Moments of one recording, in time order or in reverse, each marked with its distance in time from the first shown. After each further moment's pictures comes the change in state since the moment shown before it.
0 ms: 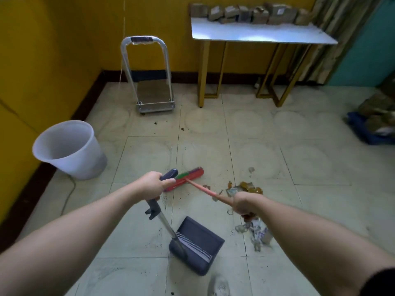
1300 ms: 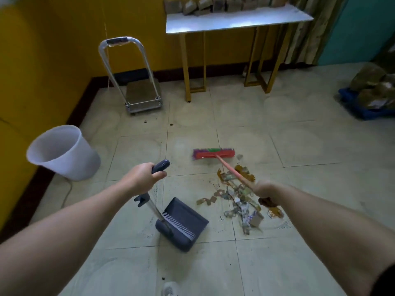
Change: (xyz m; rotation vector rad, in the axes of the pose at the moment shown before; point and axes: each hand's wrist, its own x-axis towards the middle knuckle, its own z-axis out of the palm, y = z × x) left_hand -0.051 0.086 0.119 0.332 0.224 0.106; right_hand 0.028 0.224 0.000 0.400 0.050 0.099
